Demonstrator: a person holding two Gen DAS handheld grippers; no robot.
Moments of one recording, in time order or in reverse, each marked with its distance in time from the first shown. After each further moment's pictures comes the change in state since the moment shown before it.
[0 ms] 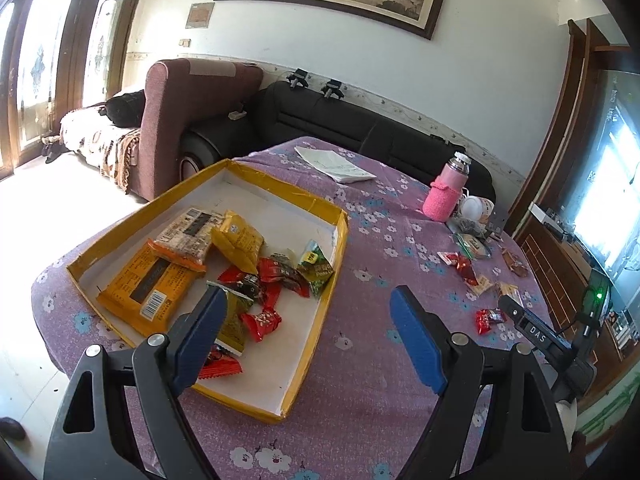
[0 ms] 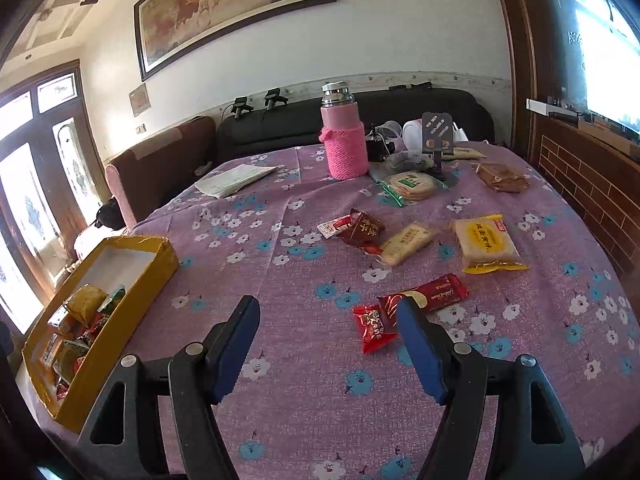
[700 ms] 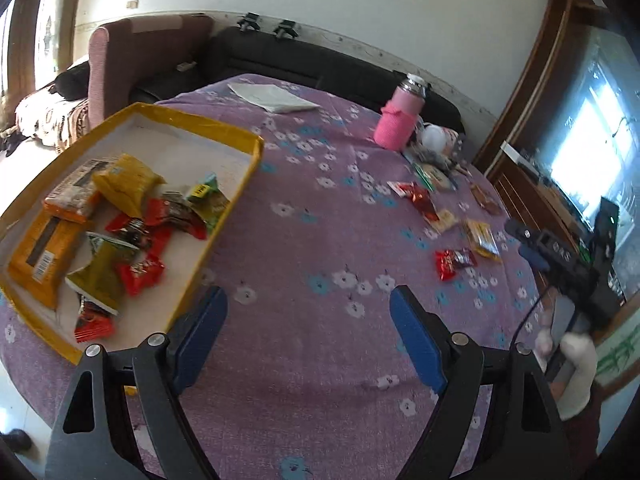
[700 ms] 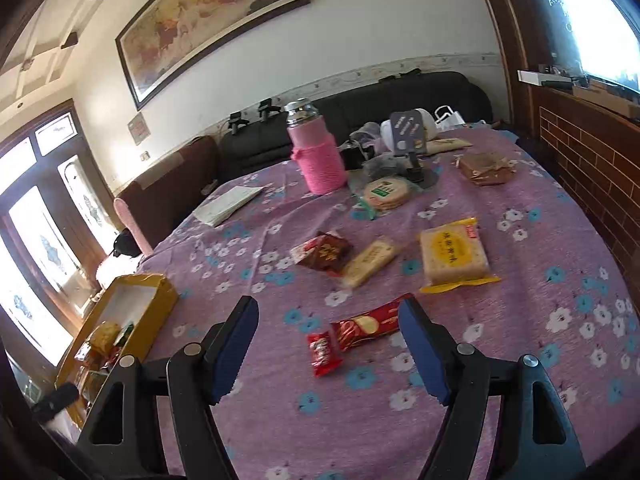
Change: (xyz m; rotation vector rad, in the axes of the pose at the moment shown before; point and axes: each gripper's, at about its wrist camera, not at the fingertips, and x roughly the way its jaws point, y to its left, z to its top) left arm 0.059 -0.082 -0.035 0.106 0.251 -0.127; right arm 0.000 -0.085 0.037 0.141 0.039 0.037
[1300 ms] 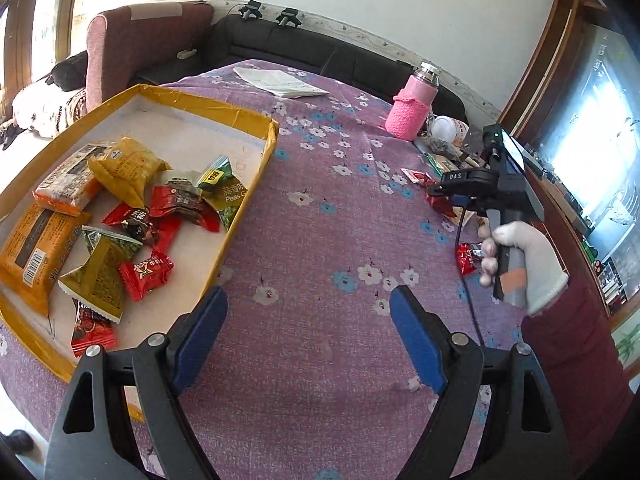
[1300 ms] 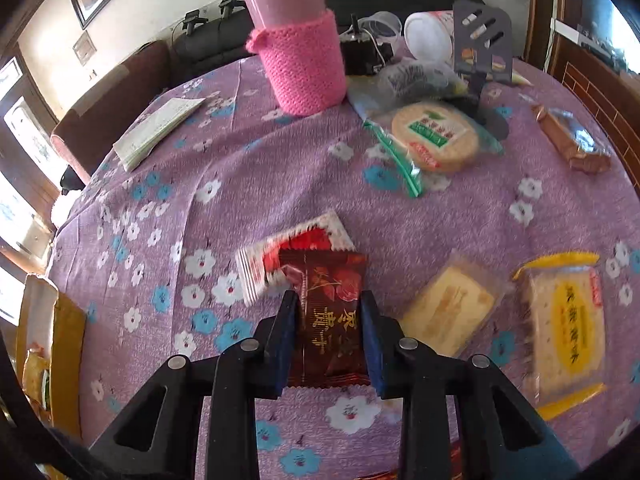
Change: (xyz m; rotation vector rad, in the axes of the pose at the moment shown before) left arm 0.016 0.027 0.005 -0.025 0.029 -0.003; right arm 0.196 0.044 0.042 -0.049 0.365 -0.123
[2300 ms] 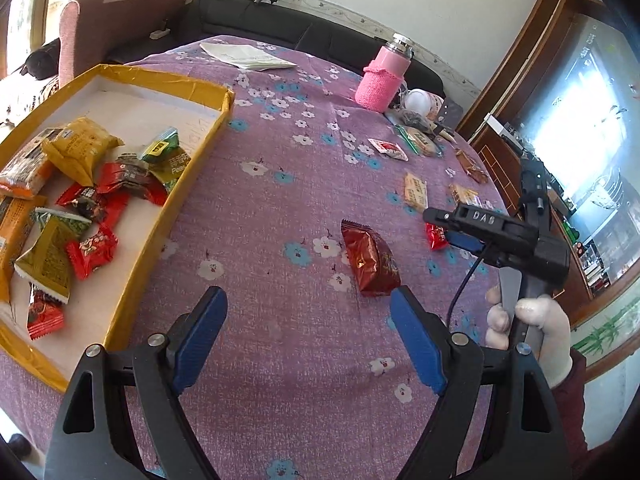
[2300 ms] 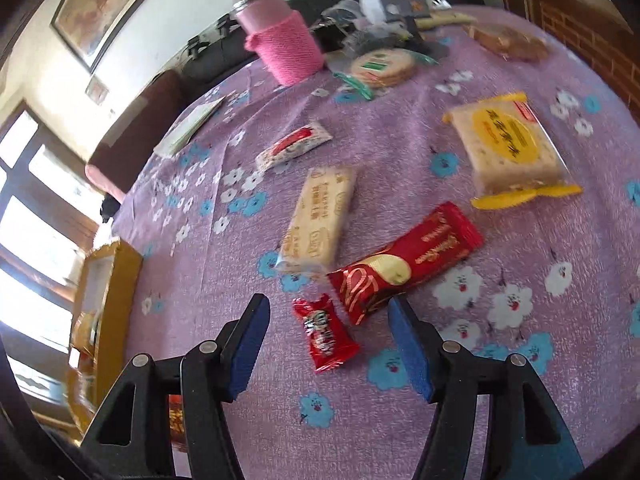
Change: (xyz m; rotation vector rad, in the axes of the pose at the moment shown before) left arm 0.013 -0.027 -0.007 0.029 0.094 -0.083; right arm -0.057 -0.031 -0.105 0.105 -0.008 0.136
